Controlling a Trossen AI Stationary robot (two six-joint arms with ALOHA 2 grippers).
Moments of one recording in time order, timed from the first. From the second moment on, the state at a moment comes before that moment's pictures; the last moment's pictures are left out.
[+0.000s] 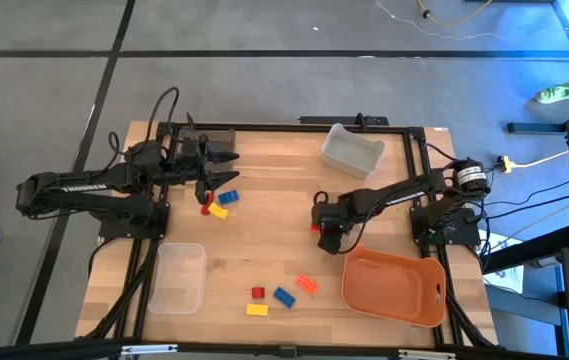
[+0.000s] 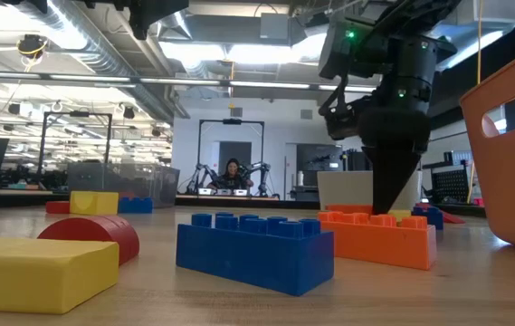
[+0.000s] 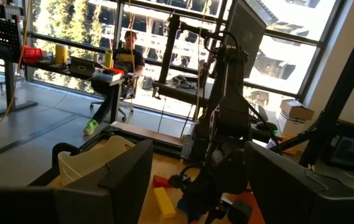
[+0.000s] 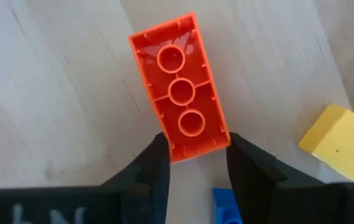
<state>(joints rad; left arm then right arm) 0.21 0.72 0.60 0.27 0.06 -0.23 0.09 1.72 0.97 -0.59 0.04 0.51</state>
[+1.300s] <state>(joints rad) 0.10 1.53 0.61 0.66 0.15 -1.52 0.07 1.50 0.97 -0.36 0.02 0.44</state>
